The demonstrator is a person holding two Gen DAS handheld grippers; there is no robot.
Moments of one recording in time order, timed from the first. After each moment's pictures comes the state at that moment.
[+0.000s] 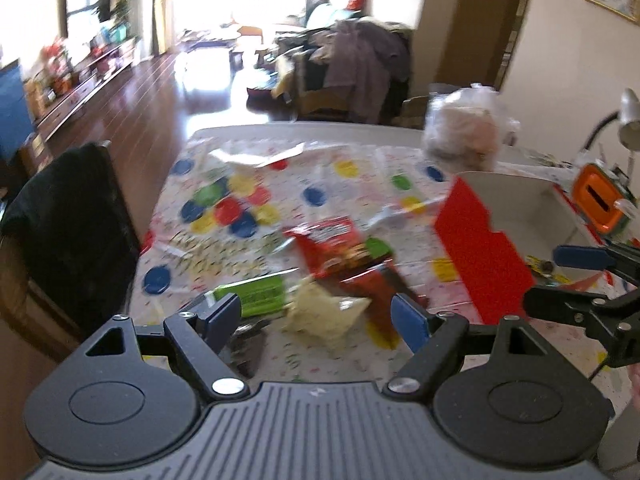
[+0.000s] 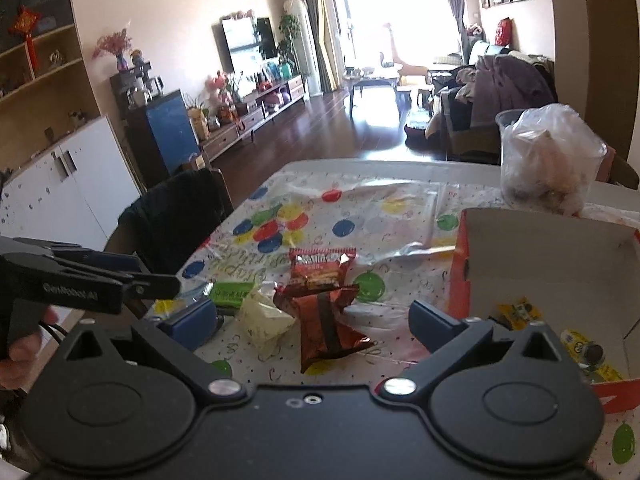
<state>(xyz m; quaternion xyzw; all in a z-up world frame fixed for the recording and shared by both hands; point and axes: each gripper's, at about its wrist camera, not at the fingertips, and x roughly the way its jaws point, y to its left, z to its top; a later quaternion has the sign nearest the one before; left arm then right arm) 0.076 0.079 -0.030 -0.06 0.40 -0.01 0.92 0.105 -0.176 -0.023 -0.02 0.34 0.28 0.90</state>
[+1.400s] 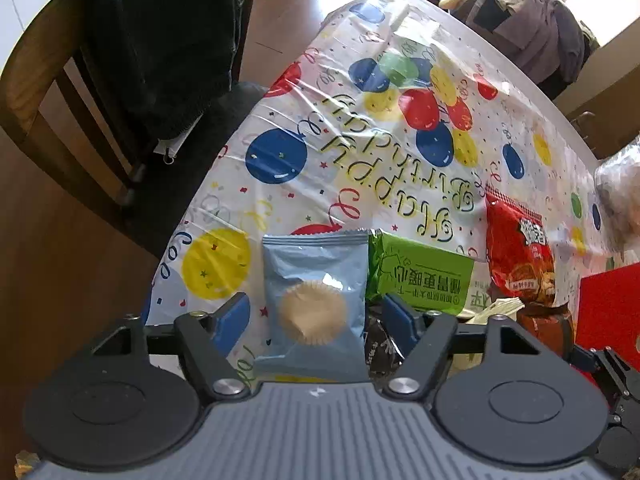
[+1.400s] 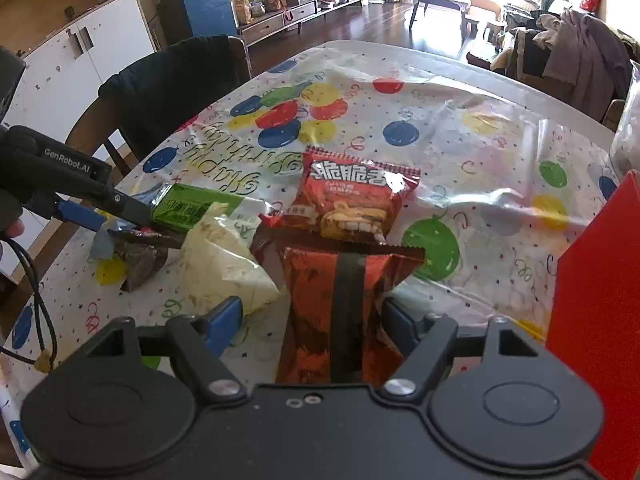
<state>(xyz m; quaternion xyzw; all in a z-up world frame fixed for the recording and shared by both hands) 0.154 0.201 -0.154 -0.28 0.54 0.14 0.78 0.202 -0.089 -0.139 -0.14 0.44 0.34 0.82</state>
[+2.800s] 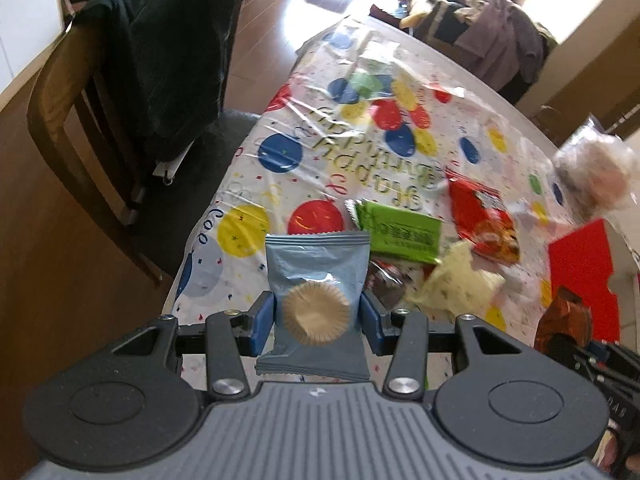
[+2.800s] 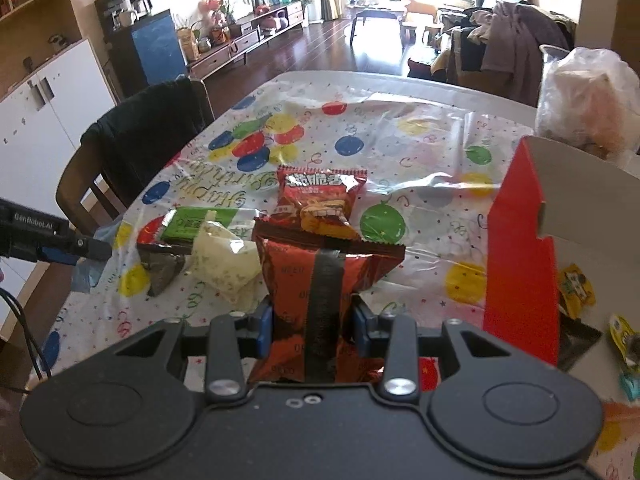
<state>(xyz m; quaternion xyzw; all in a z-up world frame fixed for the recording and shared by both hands) 0.088 0.191 -0.116 -0.25 0.50 0.10 0.82 0.143 -0.126 -0.092 -0.08 0.42 0.27 0.86</state>
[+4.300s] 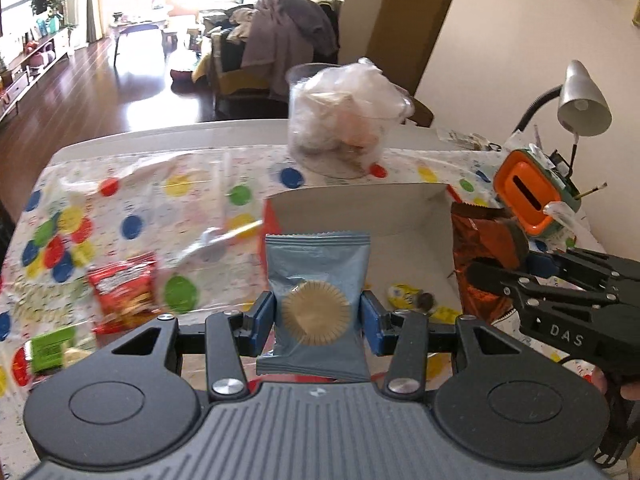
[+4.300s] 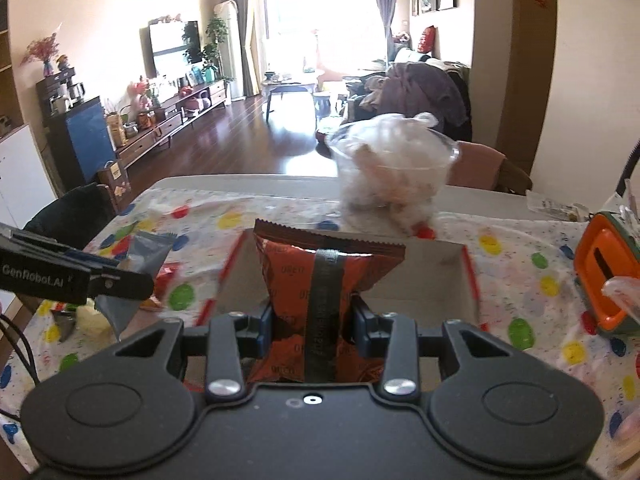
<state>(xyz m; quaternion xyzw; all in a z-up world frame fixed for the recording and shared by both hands) 0.176 -0.137 0.002 -0.06 0.43 -0.10 0.90 0.158 -0.352 0.007 -0.05 0.33 0.17 0.93</state>
